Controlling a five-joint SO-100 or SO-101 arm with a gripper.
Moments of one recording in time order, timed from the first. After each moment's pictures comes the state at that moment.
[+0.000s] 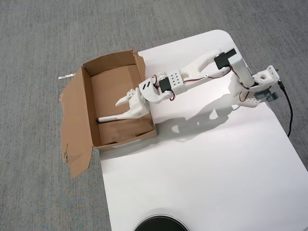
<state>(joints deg) -0.3 60.4 74.6 10.7 96.1</state>
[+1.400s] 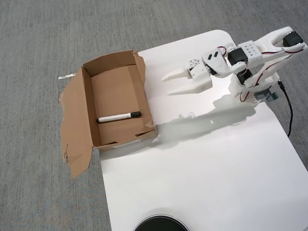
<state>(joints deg) -3.1 149.3 147.9 10.9 96.1</state>
